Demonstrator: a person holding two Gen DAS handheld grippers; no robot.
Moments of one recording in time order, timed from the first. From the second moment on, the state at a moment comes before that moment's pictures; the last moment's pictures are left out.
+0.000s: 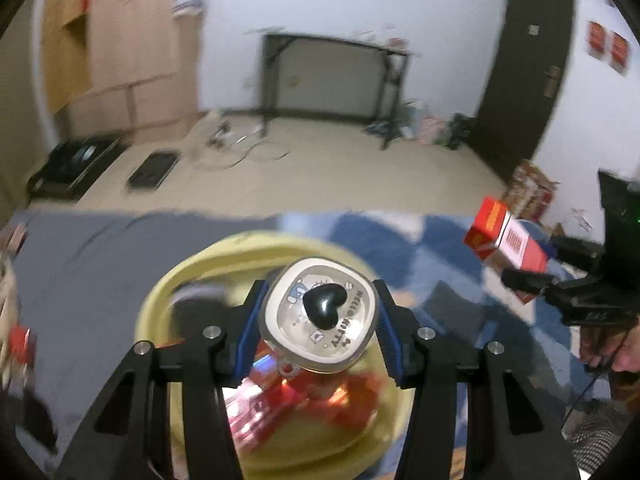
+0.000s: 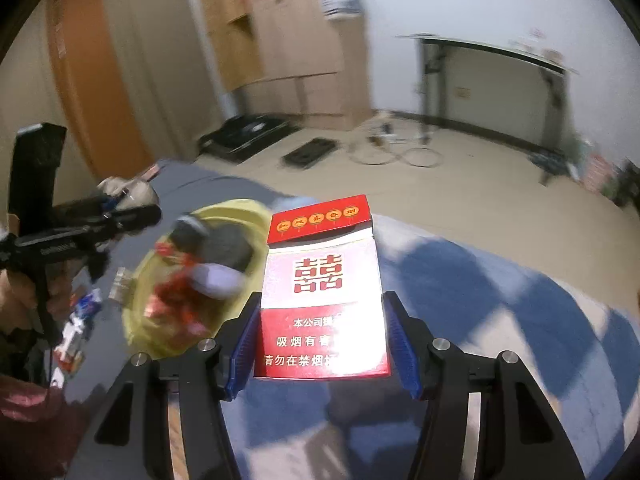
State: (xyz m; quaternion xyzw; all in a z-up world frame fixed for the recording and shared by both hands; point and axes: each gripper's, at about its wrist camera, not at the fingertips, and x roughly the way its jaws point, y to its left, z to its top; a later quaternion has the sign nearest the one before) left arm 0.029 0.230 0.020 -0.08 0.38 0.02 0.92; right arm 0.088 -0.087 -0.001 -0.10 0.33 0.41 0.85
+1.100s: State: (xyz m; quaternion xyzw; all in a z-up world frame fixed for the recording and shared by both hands) left arm 0.015 0.270 -0.062 -0.16 0.43 0.07 0.89; right arm 0.109 0.099 -0.048 -0.20 0.36 0.43 0.80
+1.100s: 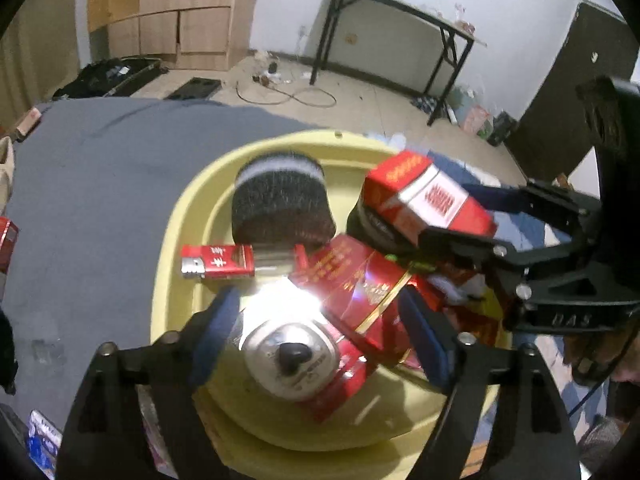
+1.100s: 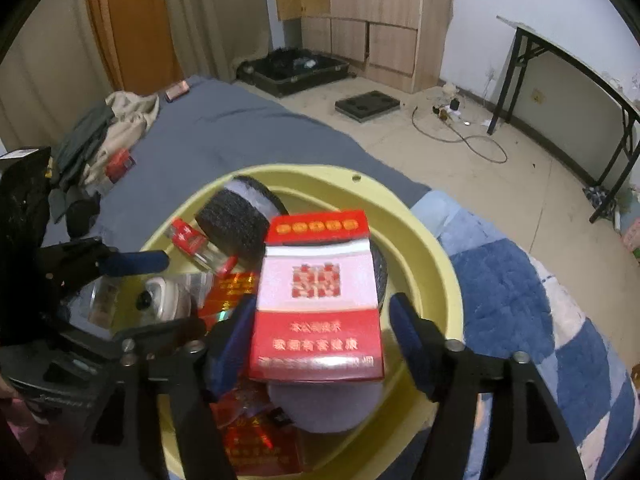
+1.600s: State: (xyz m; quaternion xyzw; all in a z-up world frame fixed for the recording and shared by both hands) left arm -0.010 0.167 -0.015 -0.18 0.35 0.13 0.91; right arm 0.101 -0.038 -0.021 -0.19 0.30 0.43 0.83
